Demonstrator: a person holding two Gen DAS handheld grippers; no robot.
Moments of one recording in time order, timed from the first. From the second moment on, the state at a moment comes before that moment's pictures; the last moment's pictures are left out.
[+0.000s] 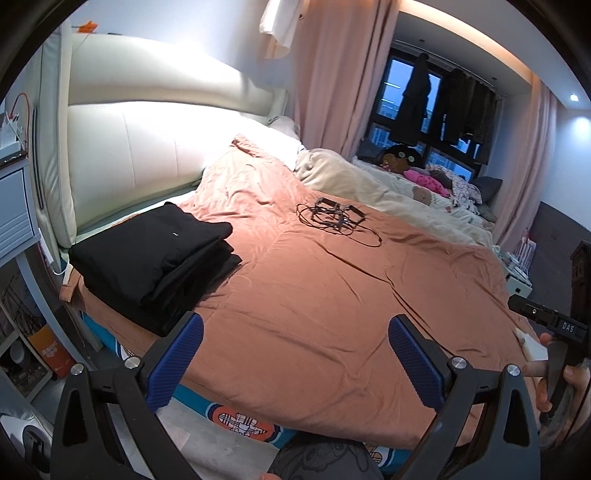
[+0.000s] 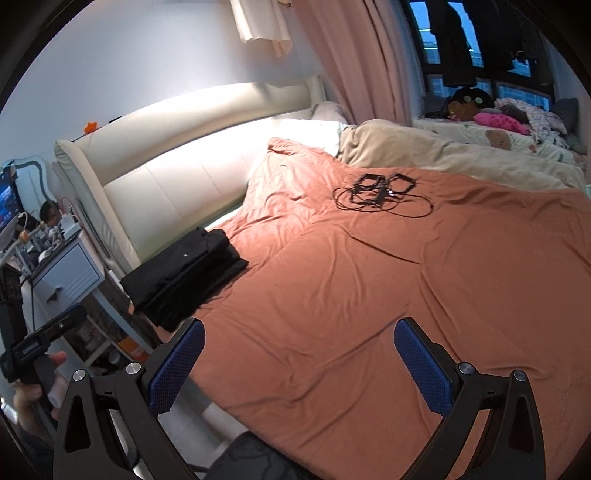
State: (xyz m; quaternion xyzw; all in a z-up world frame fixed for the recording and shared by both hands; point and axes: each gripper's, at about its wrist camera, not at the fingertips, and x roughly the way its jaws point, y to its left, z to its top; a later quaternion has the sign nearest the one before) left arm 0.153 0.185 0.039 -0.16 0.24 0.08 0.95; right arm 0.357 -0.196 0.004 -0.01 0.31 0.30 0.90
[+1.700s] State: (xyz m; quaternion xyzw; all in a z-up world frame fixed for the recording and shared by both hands) left arm 0.033 0.074 0.028 -0.08 0.16 0.05 0.98; right arm 0.178 -0.295 -0.031 0.00 0.21 0.21 0.95
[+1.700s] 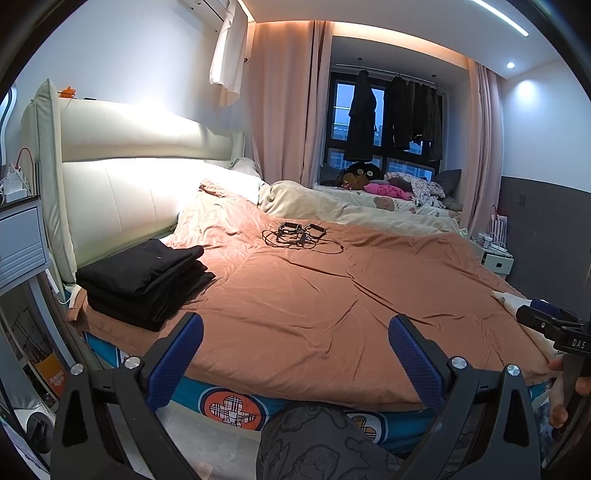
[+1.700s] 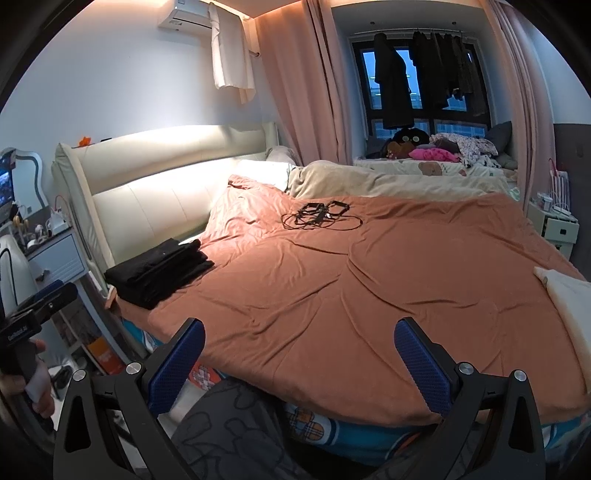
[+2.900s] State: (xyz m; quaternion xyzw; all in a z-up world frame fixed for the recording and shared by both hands) left arm 0.016 0.071 0.055 -0.07 0.15 0.07 0.98; right arm 0.166 -0.306 -0.016 0.00 0.20 0.19 0.96
